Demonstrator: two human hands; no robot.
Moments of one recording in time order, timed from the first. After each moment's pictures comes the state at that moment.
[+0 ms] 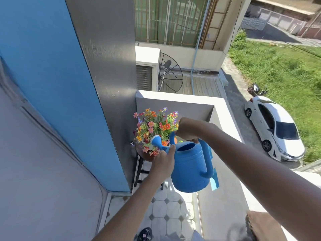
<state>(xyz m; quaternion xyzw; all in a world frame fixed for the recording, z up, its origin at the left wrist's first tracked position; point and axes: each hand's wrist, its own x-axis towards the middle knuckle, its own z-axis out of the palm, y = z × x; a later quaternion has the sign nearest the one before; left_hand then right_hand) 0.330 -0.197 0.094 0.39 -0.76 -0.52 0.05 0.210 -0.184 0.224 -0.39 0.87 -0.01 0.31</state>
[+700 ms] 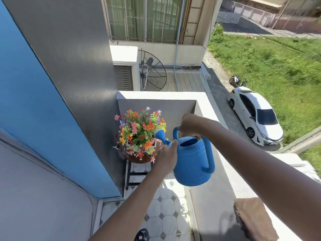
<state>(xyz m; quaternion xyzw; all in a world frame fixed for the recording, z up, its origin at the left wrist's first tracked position) 0.268 -0.172 0.092 0.36 -0.75 -0.55 0.03 0.159 -0.141 0.220 -0.32 0.90 -0.02 0.28</state>
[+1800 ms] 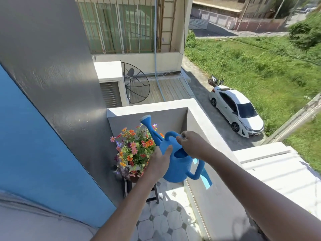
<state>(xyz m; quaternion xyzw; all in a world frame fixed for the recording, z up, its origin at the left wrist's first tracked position) 0.263 -0.259 0.089 0.28 -0.74 -0.61 0.03 0.172 -0.155 0.177 -0.22 0.92 -0.25 0.22</state>
